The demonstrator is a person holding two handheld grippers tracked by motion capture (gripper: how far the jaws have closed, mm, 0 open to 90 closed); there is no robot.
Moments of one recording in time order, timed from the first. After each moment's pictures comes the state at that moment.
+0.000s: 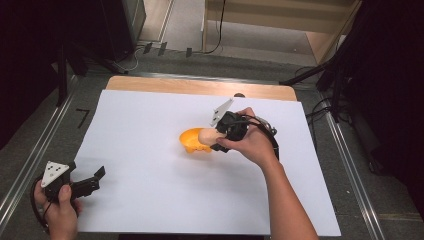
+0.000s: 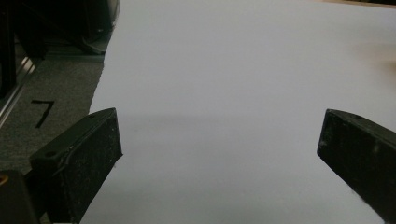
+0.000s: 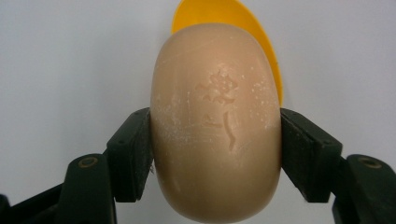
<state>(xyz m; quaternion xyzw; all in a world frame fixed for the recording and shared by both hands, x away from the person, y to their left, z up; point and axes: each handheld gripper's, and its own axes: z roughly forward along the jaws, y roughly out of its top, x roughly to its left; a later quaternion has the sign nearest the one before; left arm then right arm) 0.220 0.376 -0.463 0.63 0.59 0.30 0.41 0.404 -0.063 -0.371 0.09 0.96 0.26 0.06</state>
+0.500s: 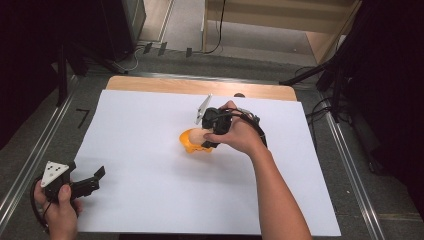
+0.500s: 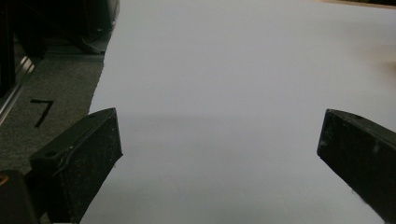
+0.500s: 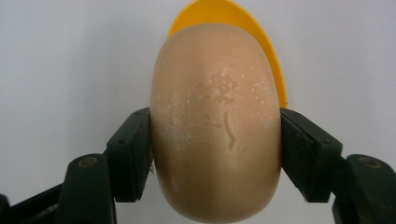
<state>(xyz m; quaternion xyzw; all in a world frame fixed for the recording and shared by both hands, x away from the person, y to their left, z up) 0.220 0.376 -0.463 0.63 0.59 0.30 0.41 0.427 -0.025 -0.379 0.03 0.98 0.20 0.03</state>
